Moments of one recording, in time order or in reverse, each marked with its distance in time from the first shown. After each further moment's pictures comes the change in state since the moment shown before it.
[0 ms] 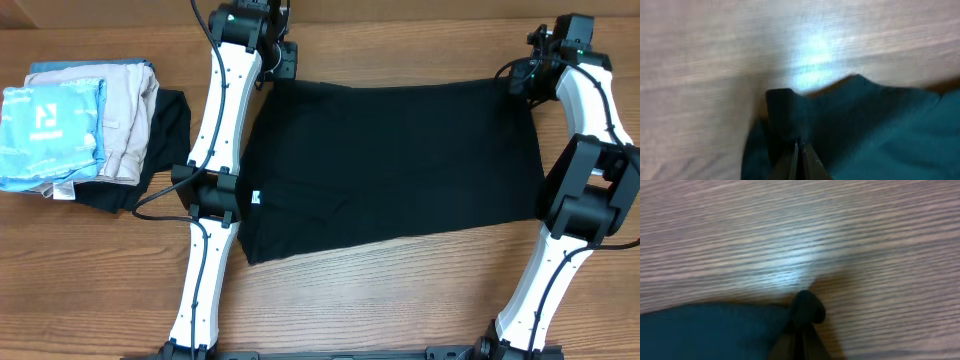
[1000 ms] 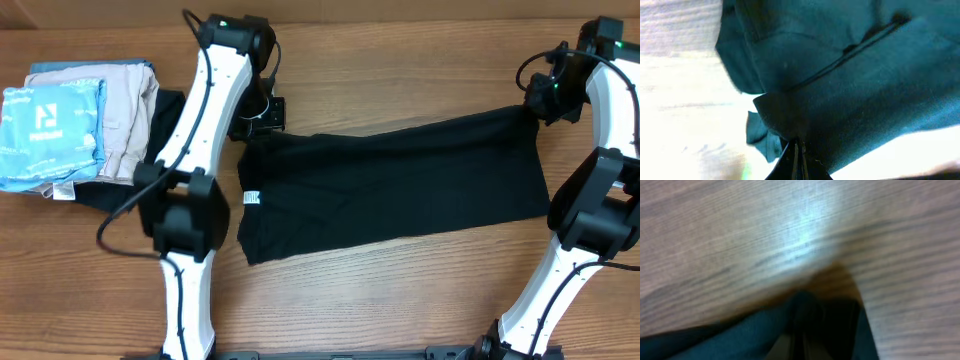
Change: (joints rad) left arm -0.008 -0.506 -0.821 -0.183 0.083 -0.112; right arm -0.061 -0.100 0.023 -0.413 -0.050 0.052
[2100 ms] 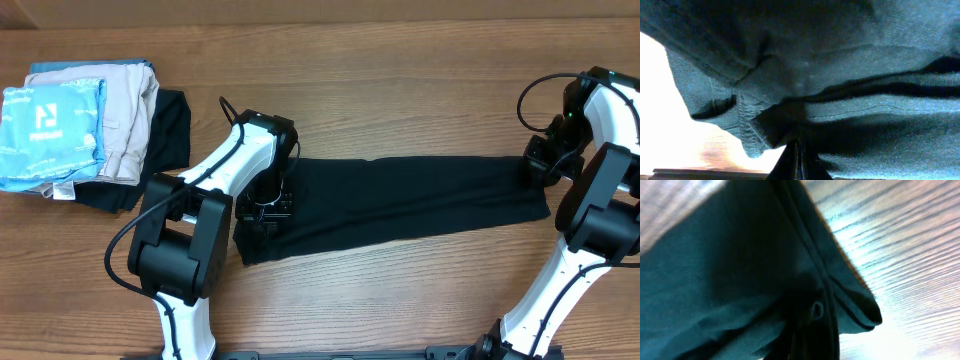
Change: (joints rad) left arm -0.123 -0.224 -0.850 0.348 -0.050 -0.098; right arm -0.053 -0.002 -0.233 -0.275 0.167 0.182
